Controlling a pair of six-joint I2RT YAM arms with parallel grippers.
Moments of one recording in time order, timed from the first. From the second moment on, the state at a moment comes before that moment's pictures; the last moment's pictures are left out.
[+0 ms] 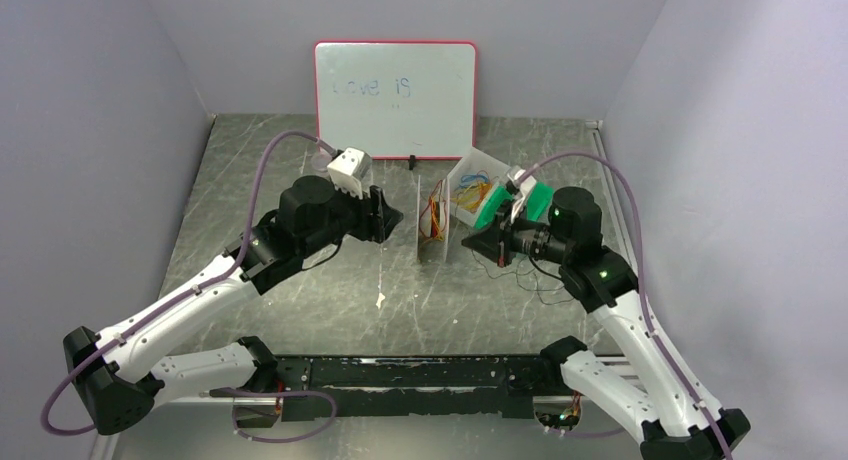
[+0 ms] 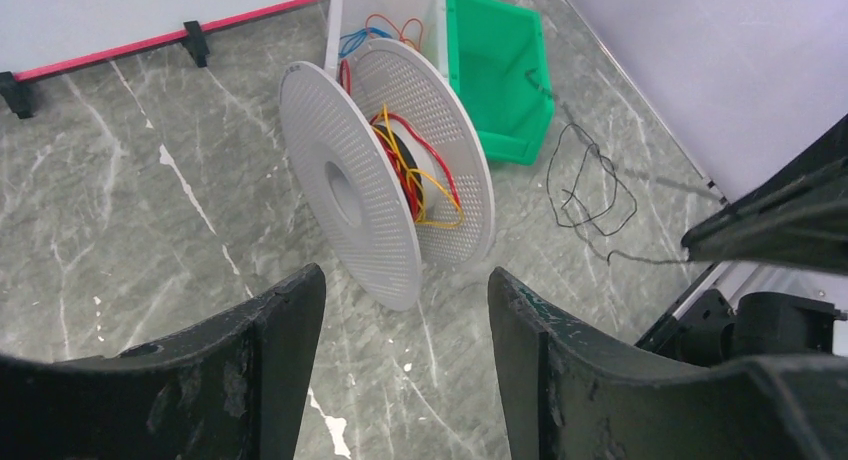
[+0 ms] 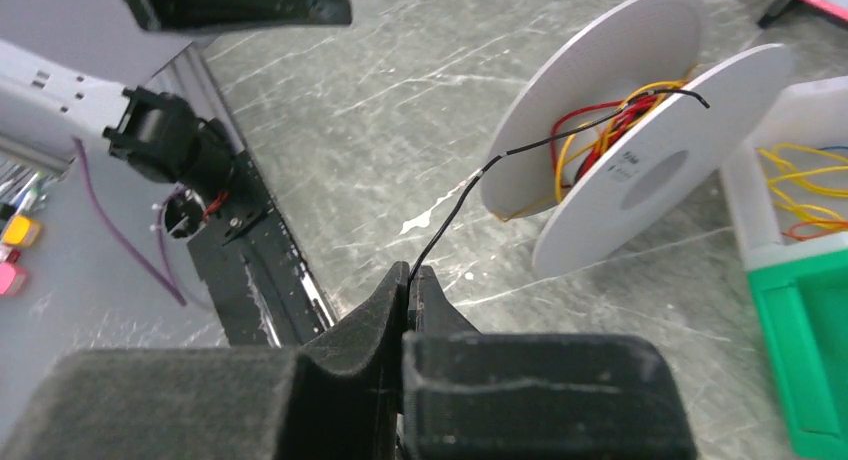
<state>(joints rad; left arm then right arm) -0.82 1.05 1.00 -0.25 -0.09 -0.37 0.43 0.81 0.91 -0.46 -0.60 0.12</state>
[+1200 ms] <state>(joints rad) -0.78 1.26 1.04 -0.20 0.03 -0.49 0.67 0.91 0.49 0.20 -0.50 -0.09</state>
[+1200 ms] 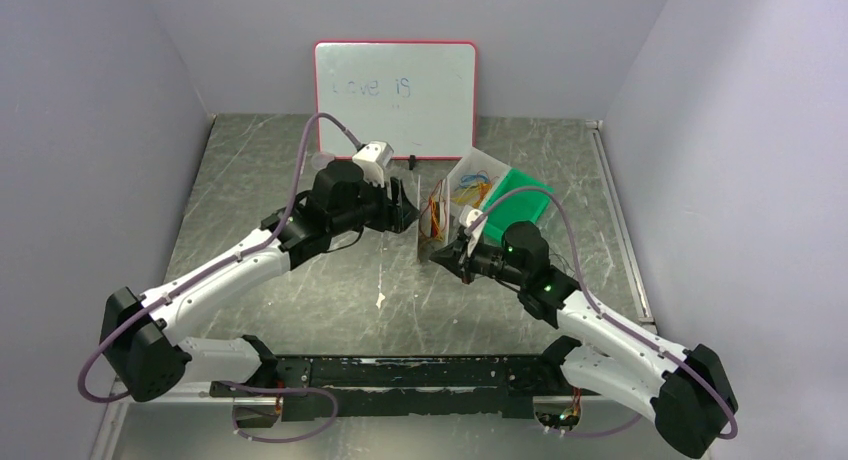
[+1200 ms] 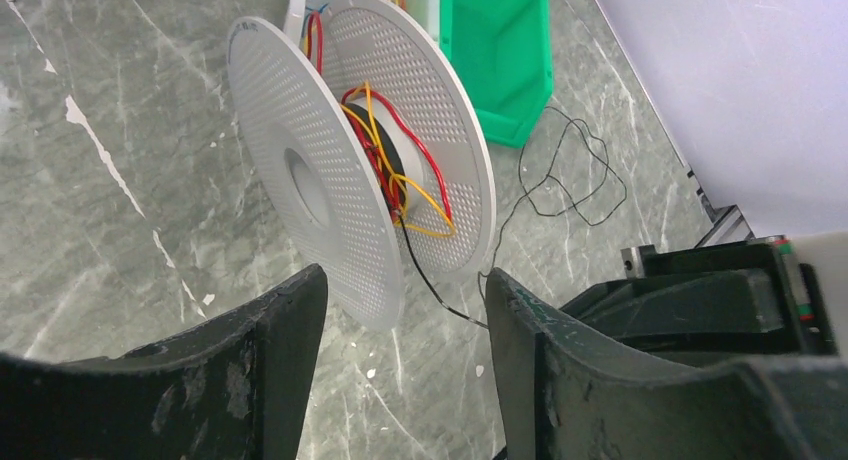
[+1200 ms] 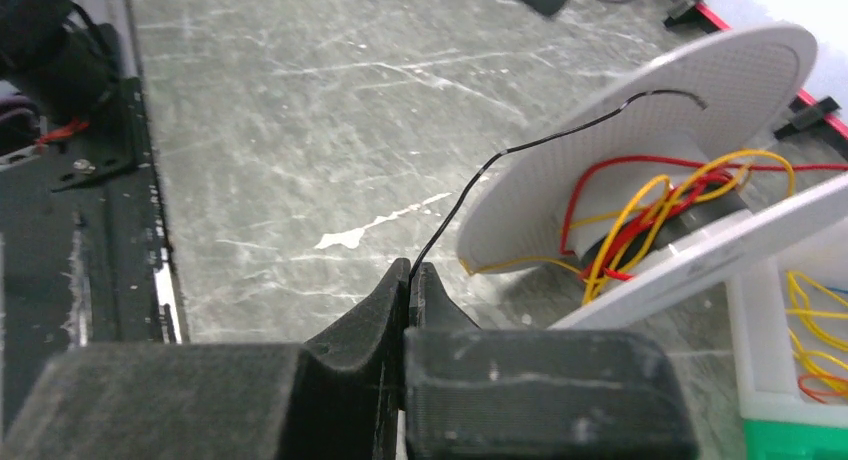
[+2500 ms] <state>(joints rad) -0.85 1.64 1.45 -0.55 -0.20 -0.43 0.78 0.94 0.39 0.39 -0.25 -0.25</state>
